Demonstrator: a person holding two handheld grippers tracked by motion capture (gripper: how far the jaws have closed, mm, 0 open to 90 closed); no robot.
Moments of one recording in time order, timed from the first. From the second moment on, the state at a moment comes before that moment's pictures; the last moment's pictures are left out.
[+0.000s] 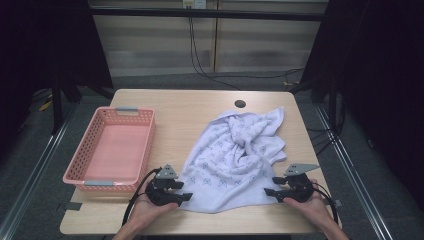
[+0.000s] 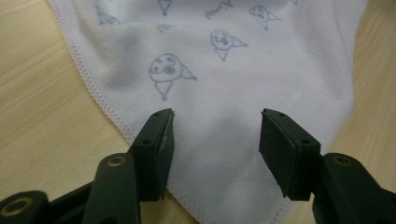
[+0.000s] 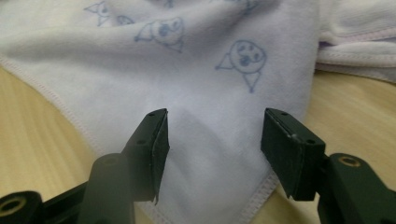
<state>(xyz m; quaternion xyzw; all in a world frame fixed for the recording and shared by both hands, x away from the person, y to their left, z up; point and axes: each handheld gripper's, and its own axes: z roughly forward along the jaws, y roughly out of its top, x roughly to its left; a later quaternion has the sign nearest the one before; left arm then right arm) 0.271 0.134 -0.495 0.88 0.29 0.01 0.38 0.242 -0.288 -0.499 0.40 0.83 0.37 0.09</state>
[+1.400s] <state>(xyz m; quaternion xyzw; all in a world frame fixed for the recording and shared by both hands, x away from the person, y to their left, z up) 0.348 0.166 -0.232 0.71 0.26 0.11 0.64 0.332 -0.333 -0.217 0.34 0.65 0.65 0.19</state>
